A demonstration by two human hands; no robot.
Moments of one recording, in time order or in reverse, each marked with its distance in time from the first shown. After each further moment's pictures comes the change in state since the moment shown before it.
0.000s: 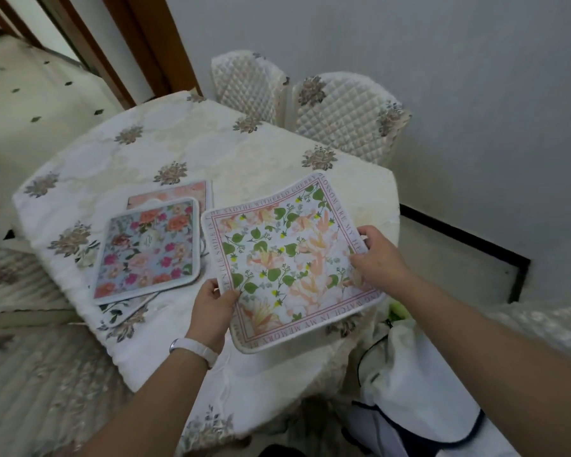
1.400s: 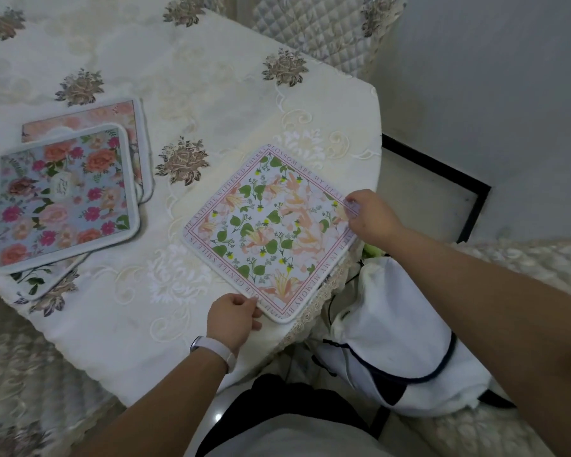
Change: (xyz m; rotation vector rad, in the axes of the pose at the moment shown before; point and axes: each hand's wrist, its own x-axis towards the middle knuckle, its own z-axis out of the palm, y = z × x) left_hand -0.001 -0.112 0.055 0.479 -0.070 -0.369; right_hand 0.076 0.121 0.015 -0.446 -0.009 -0.027
